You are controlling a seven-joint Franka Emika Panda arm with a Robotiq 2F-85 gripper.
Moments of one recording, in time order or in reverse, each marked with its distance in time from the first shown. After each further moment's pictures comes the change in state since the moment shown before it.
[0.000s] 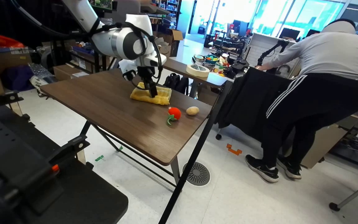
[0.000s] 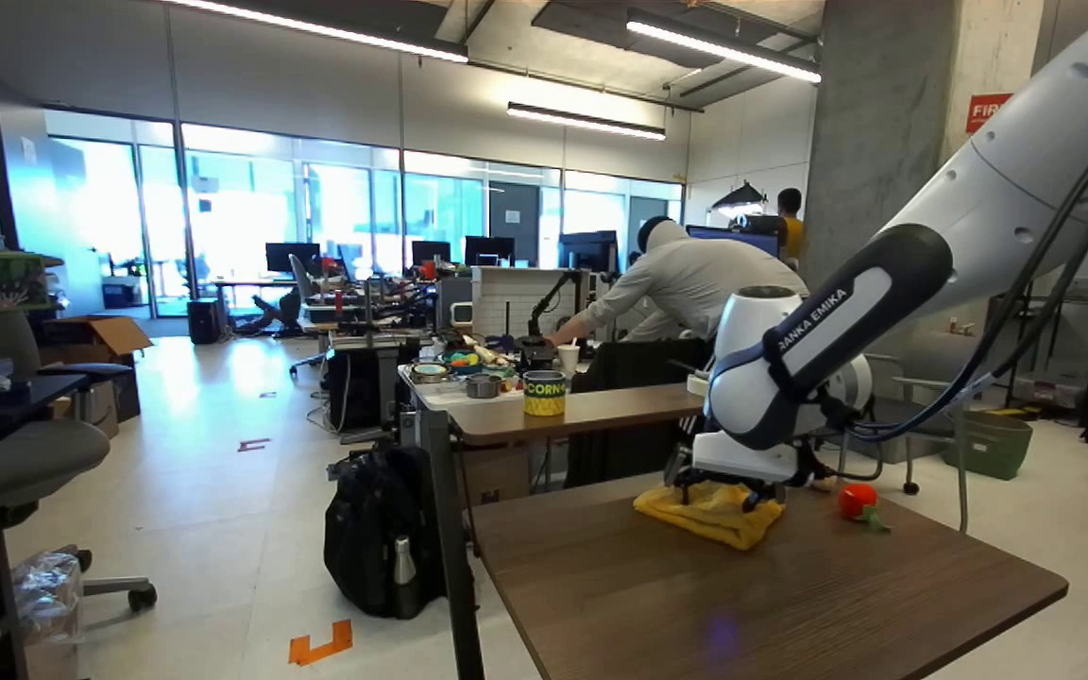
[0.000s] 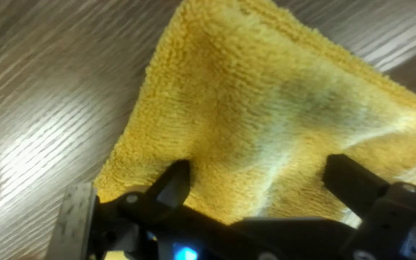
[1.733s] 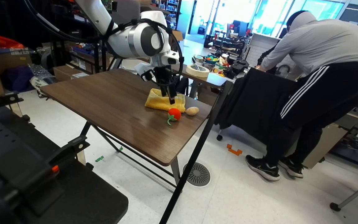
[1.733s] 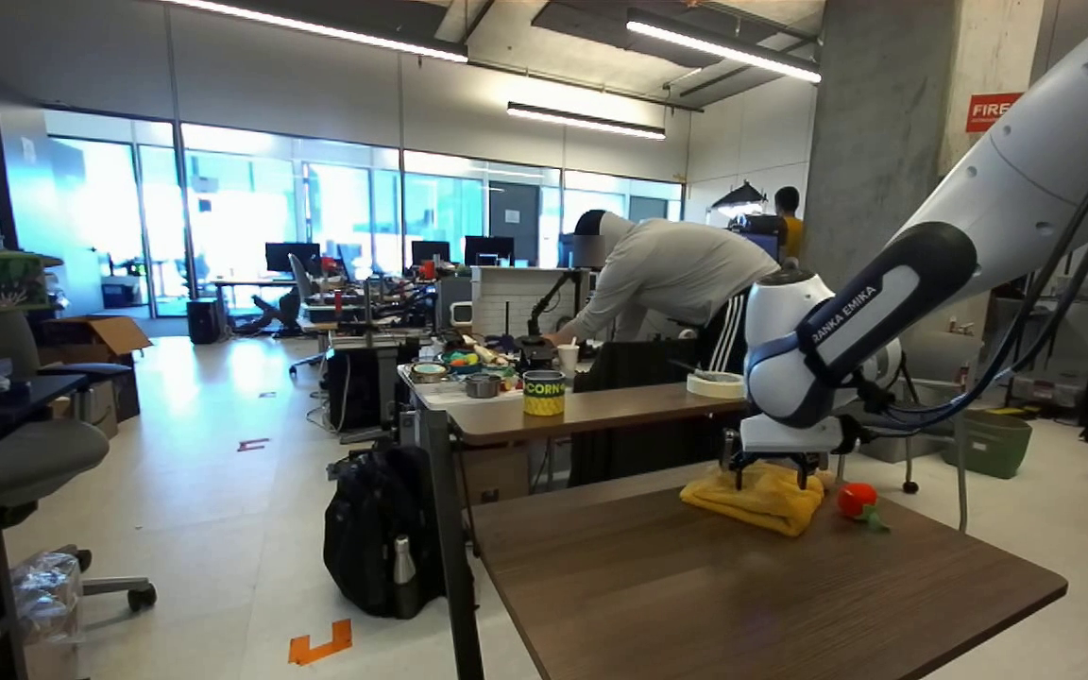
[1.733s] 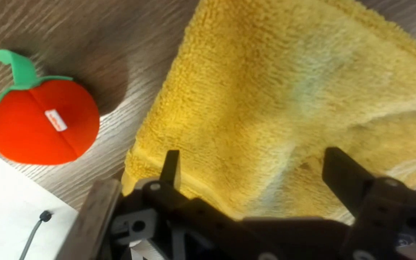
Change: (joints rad) arm -0.028 -0.013 -0.111 0.020 -0.083 -0.094 -0.018
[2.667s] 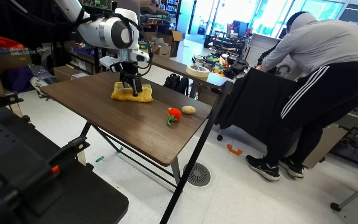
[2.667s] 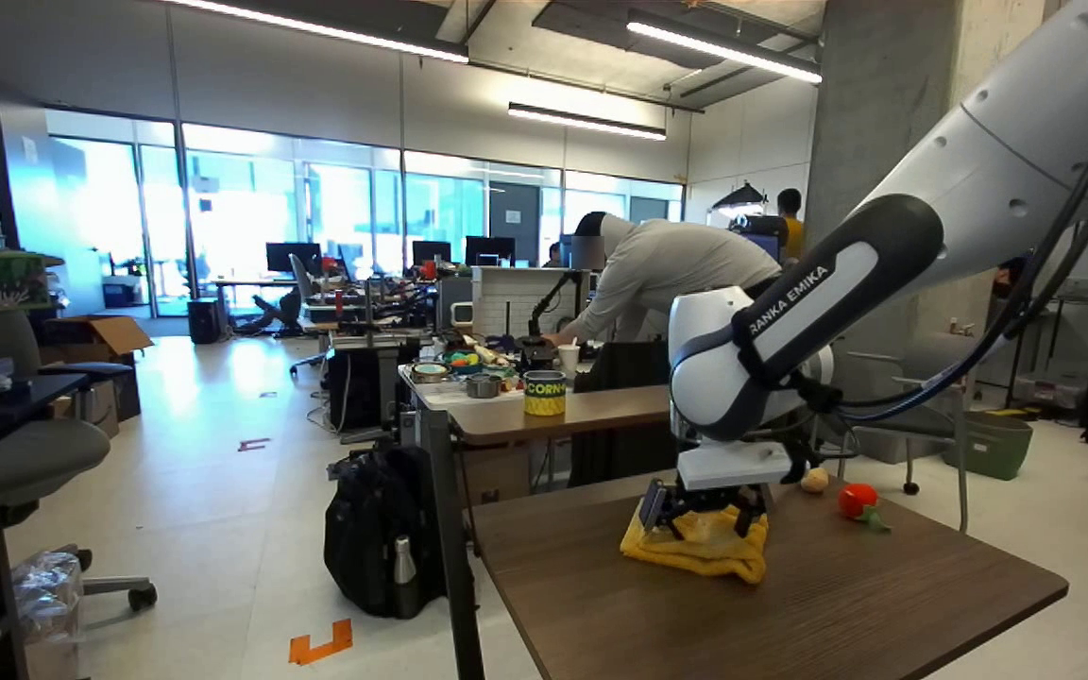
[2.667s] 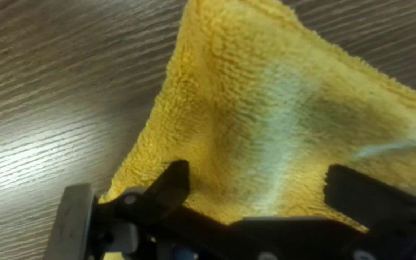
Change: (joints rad) arm 0.088 -0.018 0.168 -0.007 0.000 -0.197 -0.135
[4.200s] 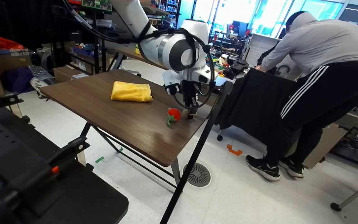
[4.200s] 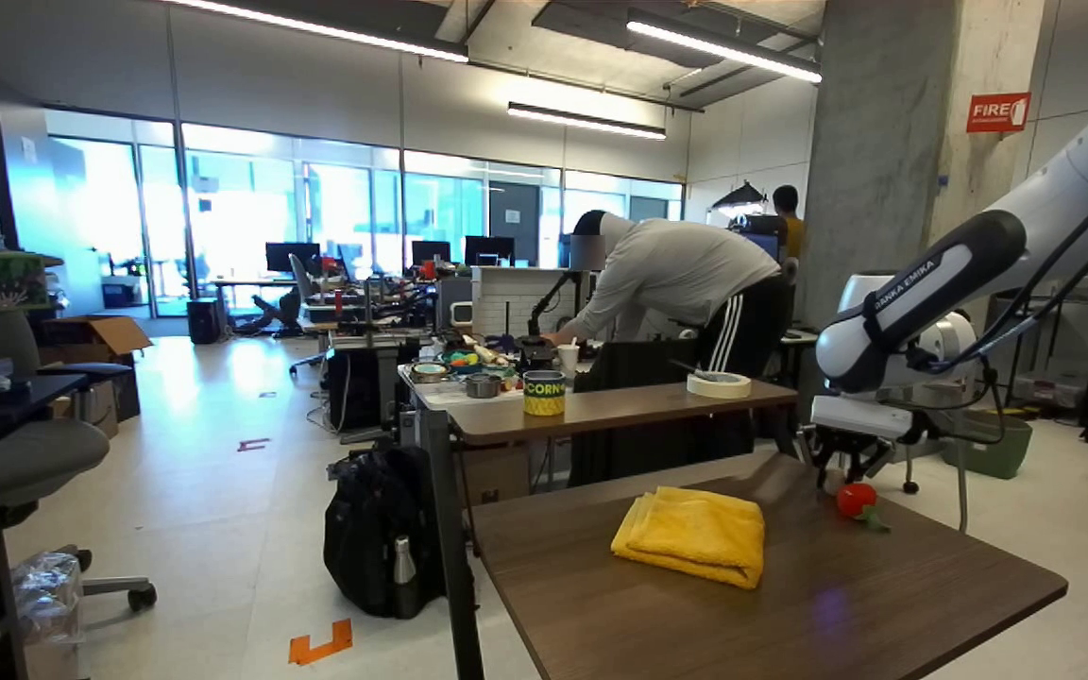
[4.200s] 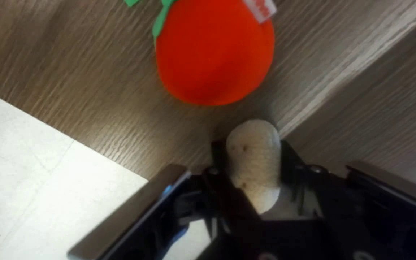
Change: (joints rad) arm -0.359 0.021 -0.047 0.060 0.141 0.150 0.052
